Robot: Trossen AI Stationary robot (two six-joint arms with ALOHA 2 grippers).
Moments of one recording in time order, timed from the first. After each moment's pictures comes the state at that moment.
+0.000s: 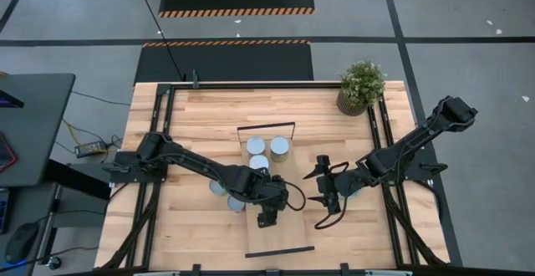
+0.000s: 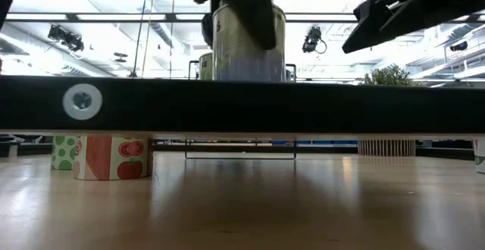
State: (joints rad) left arm -0.33 2.03 1.73 -0.85 -0.12 -0.47; right arm 0.51 1.26 0.69 -0.12 0.37 0.10
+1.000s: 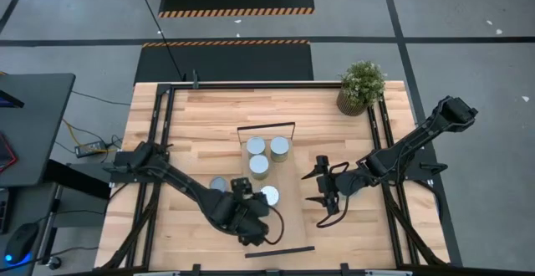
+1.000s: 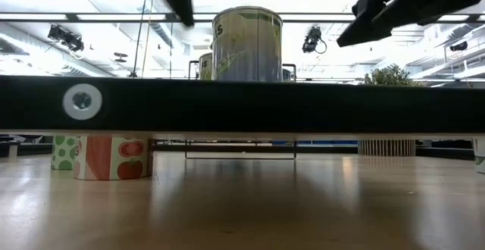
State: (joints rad) left arm -0.54 2.02 1.87 -1.22 -0.41 -0.65; right arm 0.51 1.26 0.67 -0.04 0.38 0.09
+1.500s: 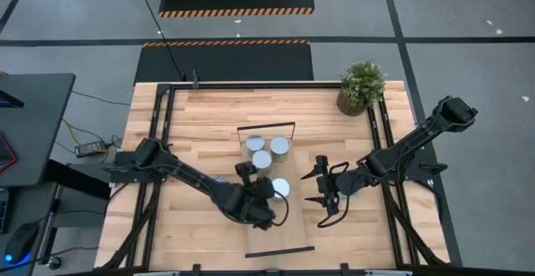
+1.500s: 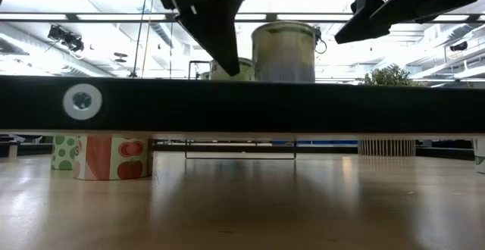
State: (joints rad) left arm -0.46 2.03 1.69 -1.06 -0.74 -0.63; right arm 0.51 1.26 0.67 -0.02 0.38 0.08
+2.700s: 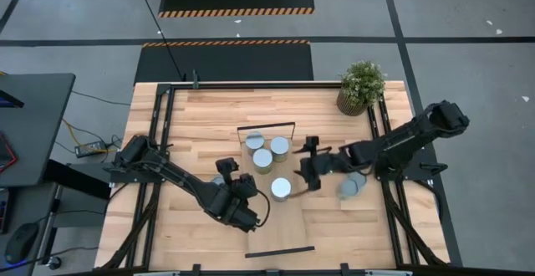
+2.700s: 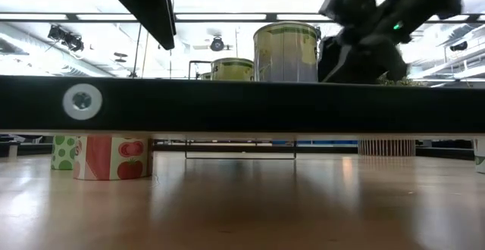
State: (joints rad) left arm -0.52 1.94 1.69 -1.39 -0.70 -0.74; right arm 0.24 1.40 0.67 0.02 0.44 -0.16
